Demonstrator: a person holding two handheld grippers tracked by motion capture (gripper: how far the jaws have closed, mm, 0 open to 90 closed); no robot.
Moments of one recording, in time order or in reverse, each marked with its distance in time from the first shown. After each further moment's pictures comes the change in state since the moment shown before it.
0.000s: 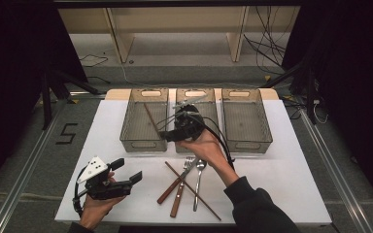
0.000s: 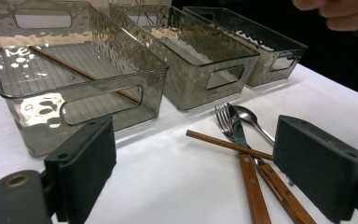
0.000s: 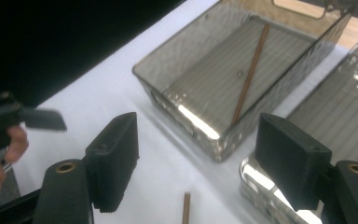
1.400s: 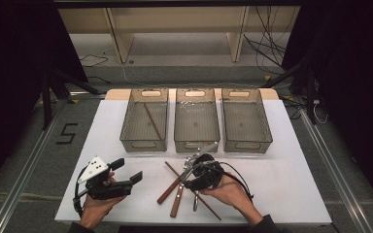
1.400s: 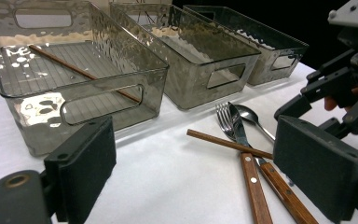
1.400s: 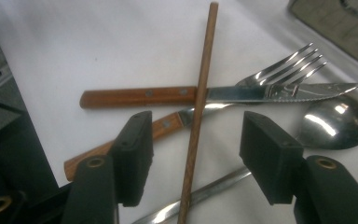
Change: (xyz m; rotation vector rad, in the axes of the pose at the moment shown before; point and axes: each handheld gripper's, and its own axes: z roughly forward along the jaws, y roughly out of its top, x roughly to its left) left arm 0.000 0.000 0.001 0.000 0.004 0.002; right arm 0.009 -0.125 0.001 0.283 0.024 -0.074
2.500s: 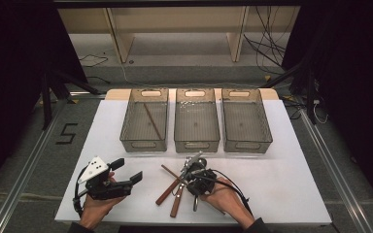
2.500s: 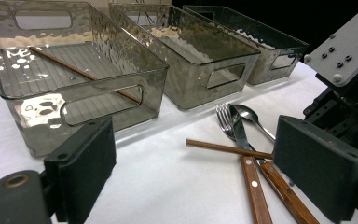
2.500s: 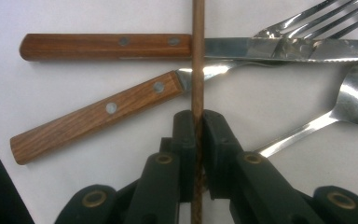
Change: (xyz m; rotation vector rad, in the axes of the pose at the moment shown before) left arm 0.000 0.000 -0.001 0.001 0.000 0.009; right arm 0.013 -0.004 0.029 0.168 -0.108 -0.051
